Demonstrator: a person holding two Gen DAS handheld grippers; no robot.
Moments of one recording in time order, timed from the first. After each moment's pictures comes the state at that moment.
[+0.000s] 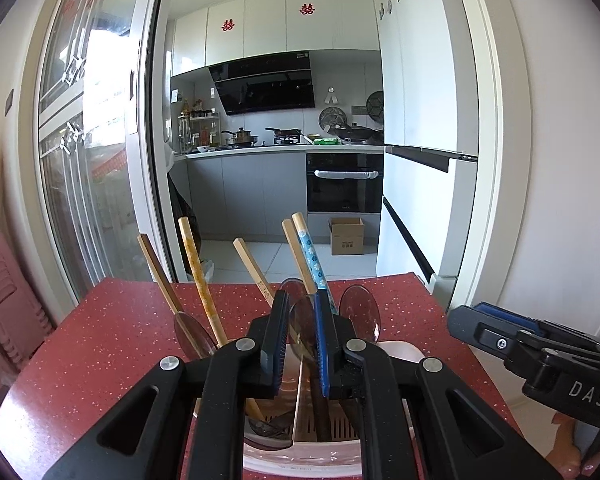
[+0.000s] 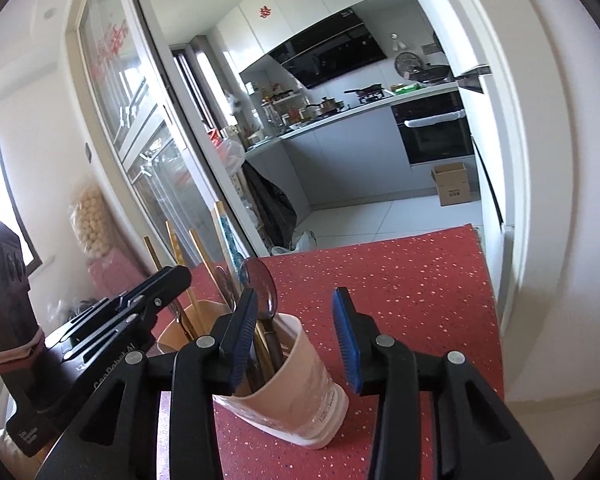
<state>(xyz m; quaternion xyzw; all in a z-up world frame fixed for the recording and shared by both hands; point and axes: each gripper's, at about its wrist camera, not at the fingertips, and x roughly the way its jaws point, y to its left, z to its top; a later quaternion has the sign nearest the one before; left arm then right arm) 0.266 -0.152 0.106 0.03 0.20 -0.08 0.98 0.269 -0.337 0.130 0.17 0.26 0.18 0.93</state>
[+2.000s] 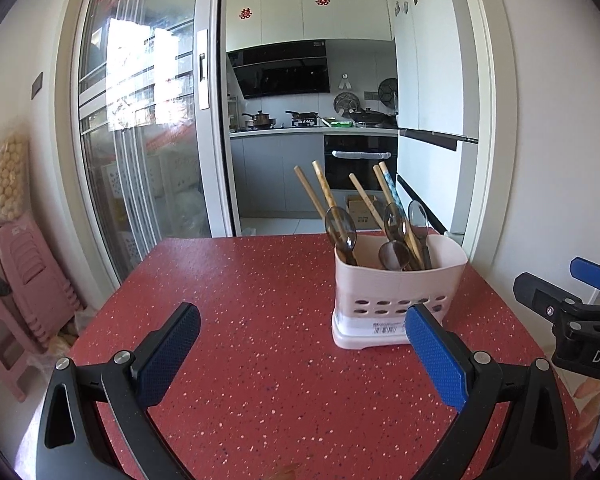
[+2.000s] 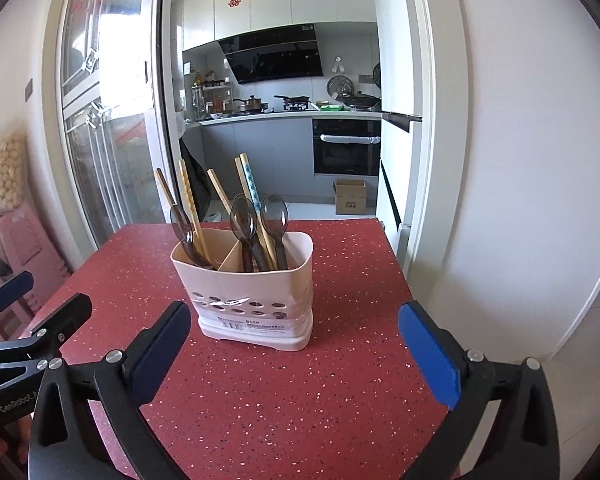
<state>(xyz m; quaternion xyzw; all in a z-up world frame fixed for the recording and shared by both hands) 0.133 -0.023 0.100 0.03 0.24 -0.06 0.97 0.132 -0.232 0.166 0.03 0.27 -0.02 0.96</state>
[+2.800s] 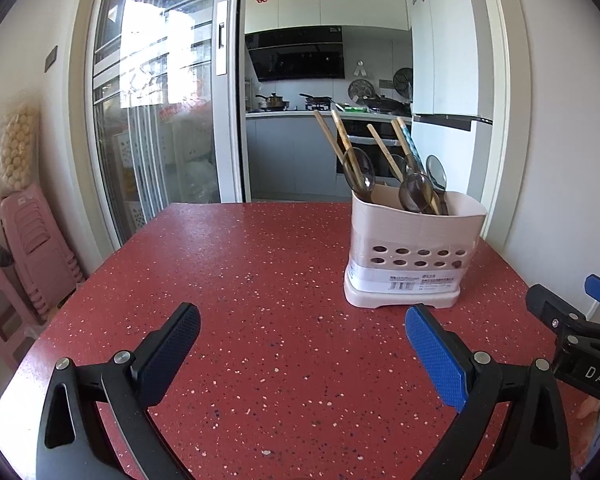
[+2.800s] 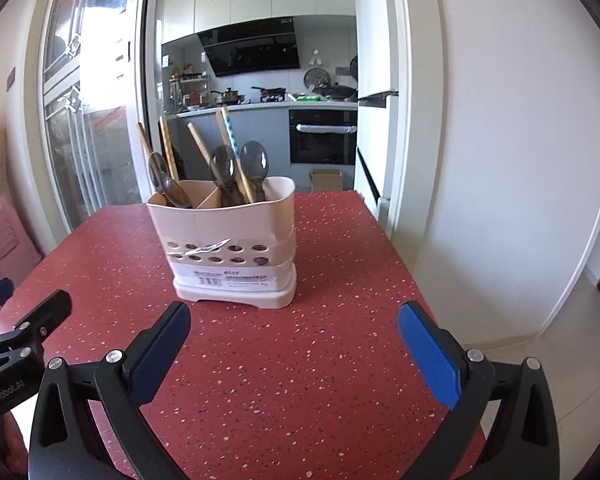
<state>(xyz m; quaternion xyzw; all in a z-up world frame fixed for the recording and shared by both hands) 0.123 -0.014 0.048 0.01 0.26 -0.04 0.97 0.111 -0.224 0.112 0.02 0.28 -0.07 0.96</state>
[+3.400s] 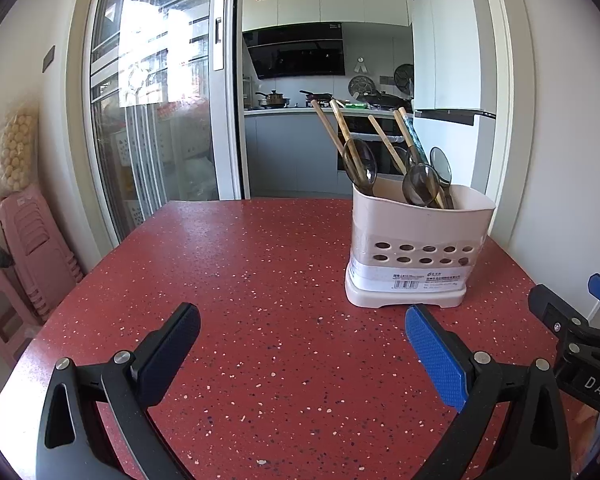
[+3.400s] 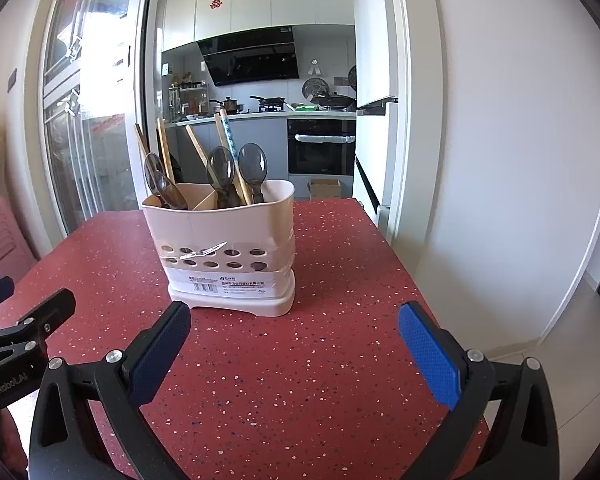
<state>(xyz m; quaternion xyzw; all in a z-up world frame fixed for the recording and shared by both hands) 0.134 -0.019 0.040 0.02 0.26 -0.04 0.96 0.119 -0.225 0.102 0.02 0.26 -0.07 0.96</state>
